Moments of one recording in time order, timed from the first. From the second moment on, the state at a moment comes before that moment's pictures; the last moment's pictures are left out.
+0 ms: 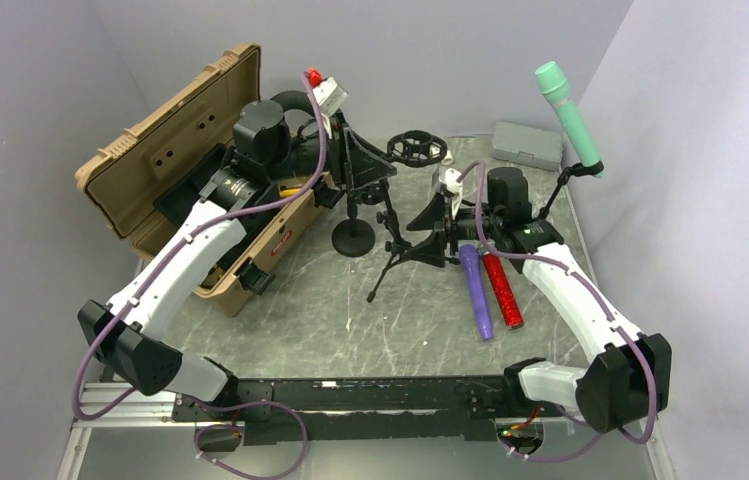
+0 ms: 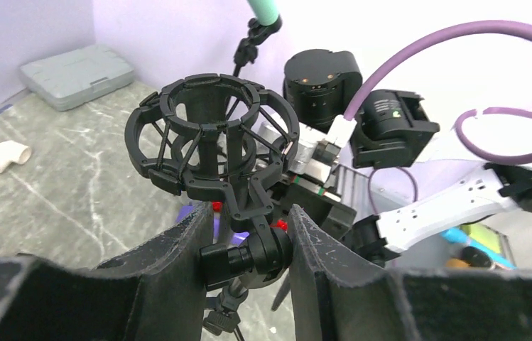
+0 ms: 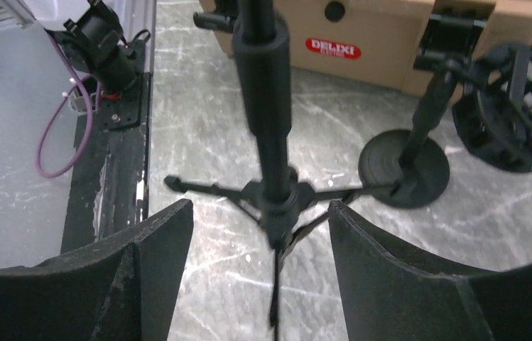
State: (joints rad) left arm -0.56 1.43 1.56 -0.11 0.73 -0.34; right arm 0.29 1.20 0.99 -0.31 -1.10 -0.33
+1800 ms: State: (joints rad) left arm -0.46 1.24 1.28 0.02 0.89 -0.16; right arm 0.39 1.22 1.05 -0.12 -1.11 -0.06
